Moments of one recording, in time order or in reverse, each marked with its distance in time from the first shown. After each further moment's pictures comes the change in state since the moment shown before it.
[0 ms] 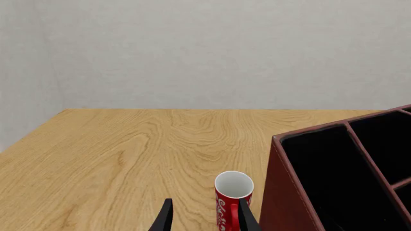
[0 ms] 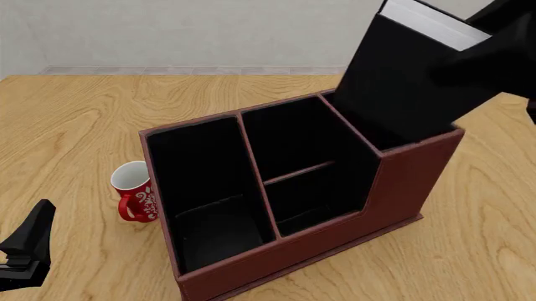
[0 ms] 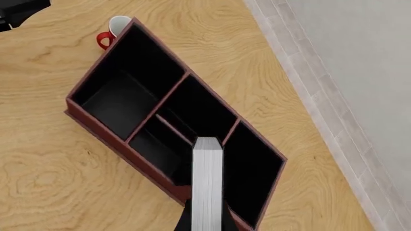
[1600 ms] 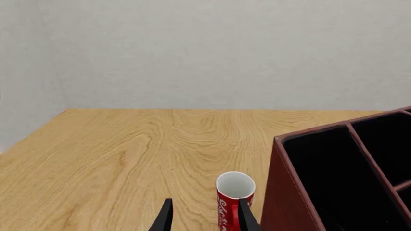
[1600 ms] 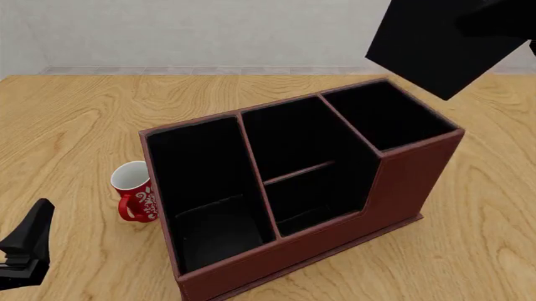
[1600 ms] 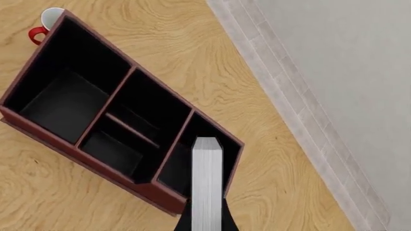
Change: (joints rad) left arm 0.008 0.006 -0.002 -0.003 0.000; right arm -0.198 0.076 -0.122 0.001 -0.097
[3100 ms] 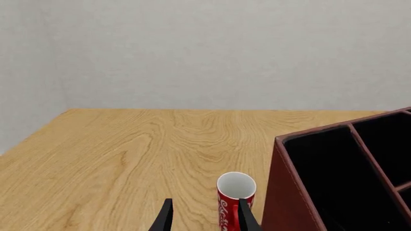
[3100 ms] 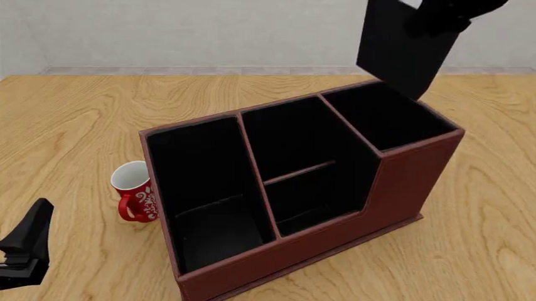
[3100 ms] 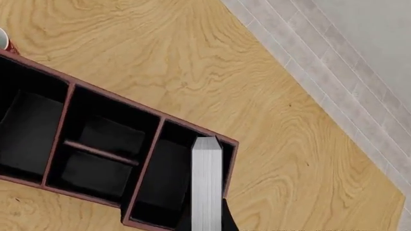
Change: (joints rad) left arm 0.005 0.000 0.000 0.000 0.002; right arm -0.134 0.329 -0.170 0.000 0.138
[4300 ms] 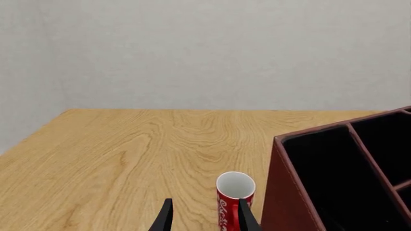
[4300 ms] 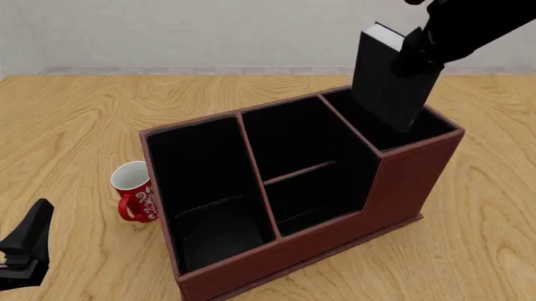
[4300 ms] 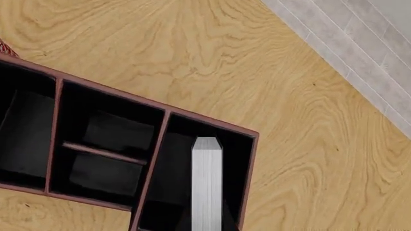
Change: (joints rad) left arm -0.004 -0.008 -0.001 0.009 0.000; right arm -0.004 -0.016 0.213 -0.123 0.090
